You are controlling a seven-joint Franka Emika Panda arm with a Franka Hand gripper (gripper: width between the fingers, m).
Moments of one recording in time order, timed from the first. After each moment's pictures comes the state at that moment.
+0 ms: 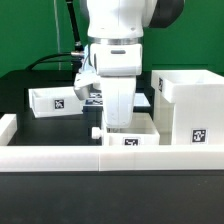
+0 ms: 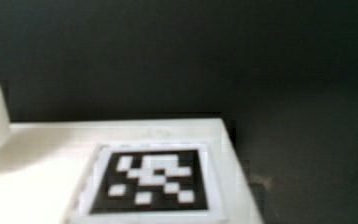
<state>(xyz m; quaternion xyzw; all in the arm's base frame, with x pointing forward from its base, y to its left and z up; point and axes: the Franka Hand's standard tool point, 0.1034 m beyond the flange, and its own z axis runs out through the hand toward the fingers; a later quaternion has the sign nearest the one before) 0.547 -0.024 0.010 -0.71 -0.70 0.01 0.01</state>
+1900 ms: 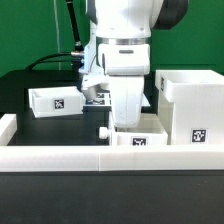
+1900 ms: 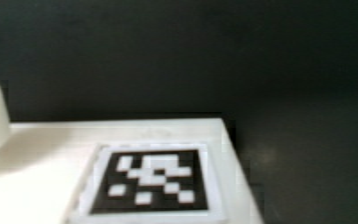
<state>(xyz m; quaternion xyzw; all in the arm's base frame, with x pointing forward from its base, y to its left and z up) 0.547 -0.011 0.008 -0.71 -0.70 -0.01 0.00</state>
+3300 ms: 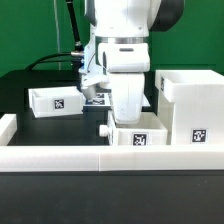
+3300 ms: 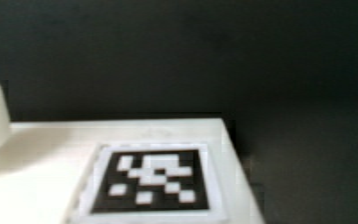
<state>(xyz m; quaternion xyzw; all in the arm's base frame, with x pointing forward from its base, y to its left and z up) 0.538 -0.012 0.007 -0.70 -0.71 -0.01 -0.01</state>
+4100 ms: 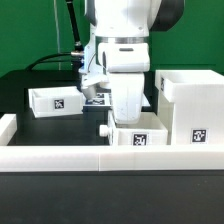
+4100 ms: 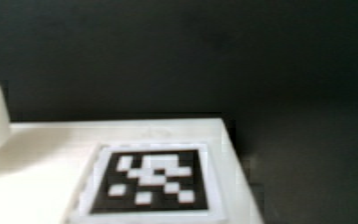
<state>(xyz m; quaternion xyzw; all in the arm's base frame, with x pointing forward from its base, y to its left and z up) 0.542 -0.008 0.012 -0.71 -0.71 -0.01 -0.01</state>
